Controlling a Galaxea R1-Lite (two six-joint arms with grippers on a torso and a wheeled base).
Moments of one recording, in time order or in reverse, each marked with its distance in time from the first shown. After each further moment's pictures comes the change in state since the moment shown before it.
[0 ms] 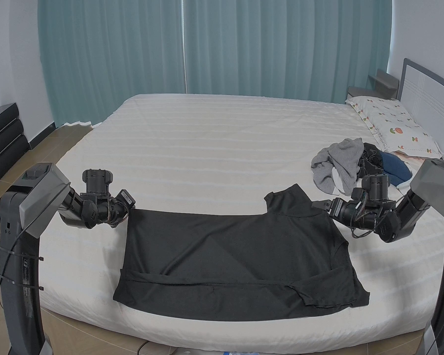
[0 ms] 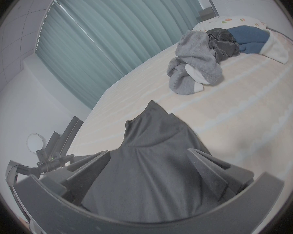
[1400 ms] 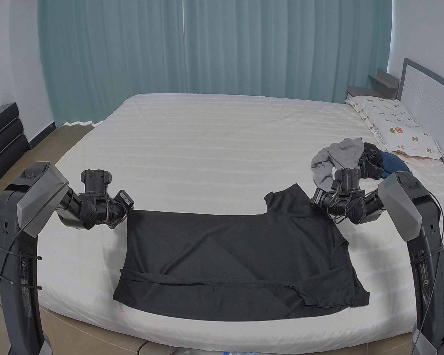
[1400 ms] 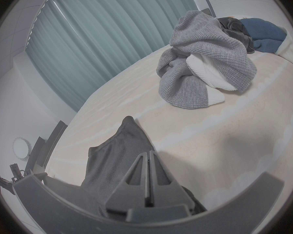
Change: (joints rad) left arm 0.001 -0.020 0.032 -0.003 0.006 -0.010; right arm -0.011 0.375 -0.665 0.305 -0.094 -0.007
